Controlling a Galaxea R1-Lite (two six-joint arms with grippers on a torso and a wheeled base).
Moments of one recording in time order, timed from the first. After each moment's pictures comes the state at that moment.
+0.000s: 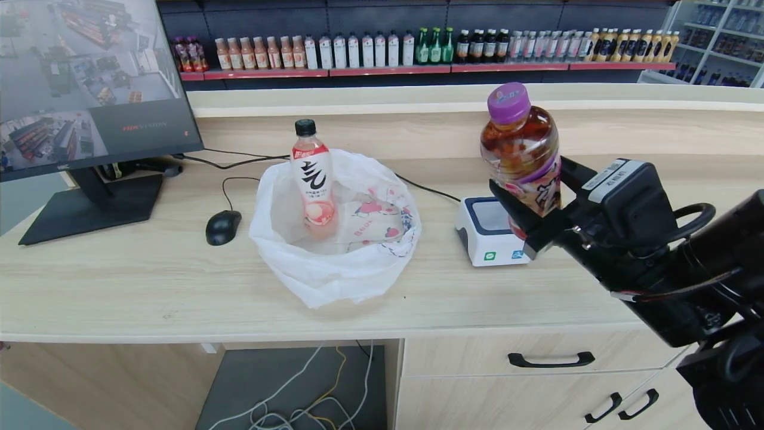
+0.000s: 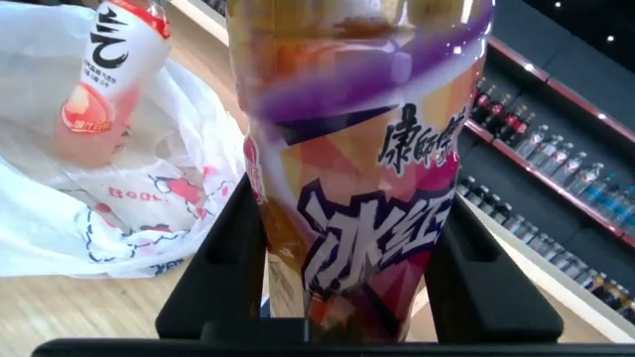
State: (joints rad) left arm 0.00 0.00 0.00 0.00 0.01 -0.01; right arm 0.52 1.71 -0.56 -1.57 0.09 -0.72
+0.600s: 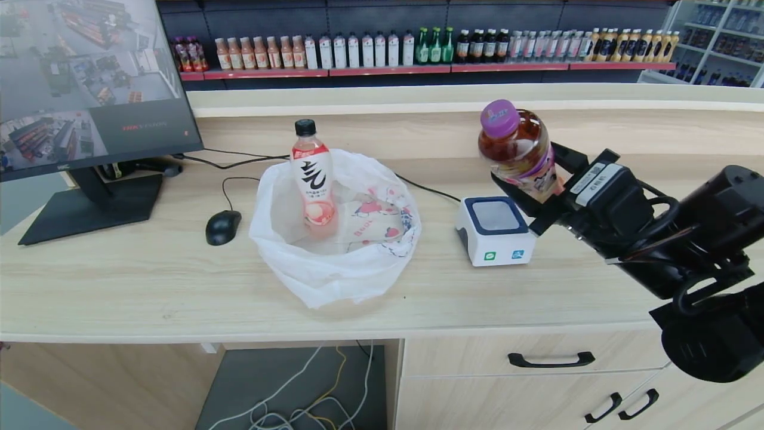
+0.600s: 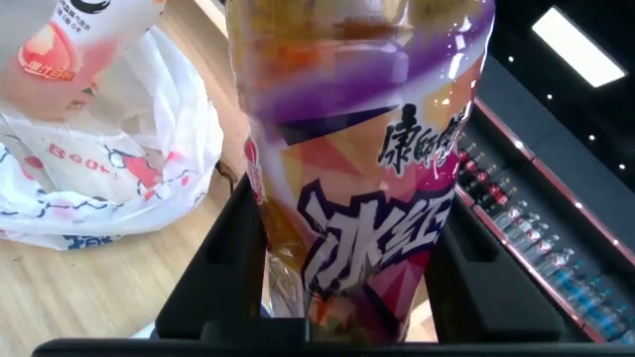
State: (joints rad) left arm 0.00 0.00 0.00 0.00 0.01 -0.01; right arm 0.34 1.82 -0.71 -1.57 0.40 -0.82
